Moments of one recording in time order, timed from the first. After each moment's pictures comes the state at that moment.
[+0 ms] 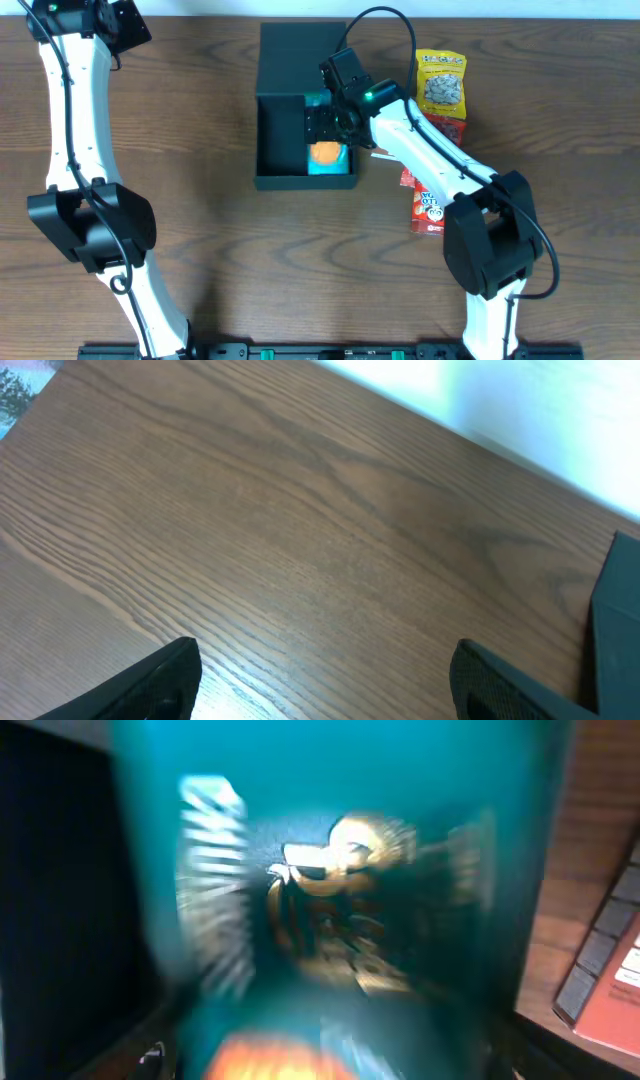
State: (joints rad) left arm 0.16 2.13 2.27 -1.08 -0.19 -0.28; right arm 0.51 2.08 1.69 -0.77 -0.10 0.50
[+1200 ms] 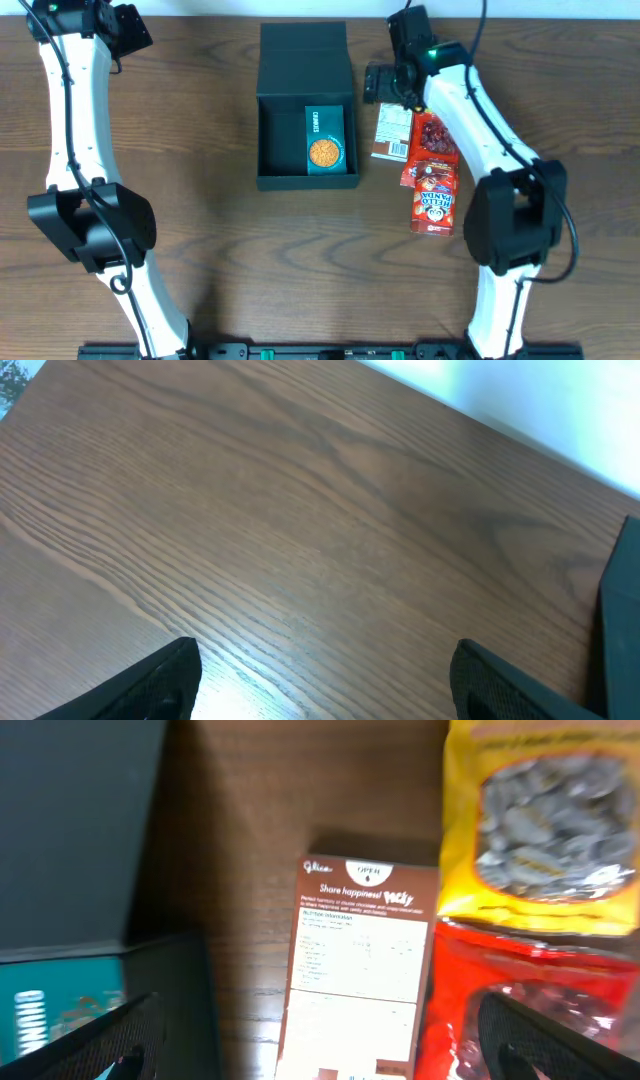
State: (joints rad) left arm 0.16 2.13 2.27 -1.12 -0.18 -0.28; right arm 0.28 2.15 1.86 -0.88 0.08 0.36
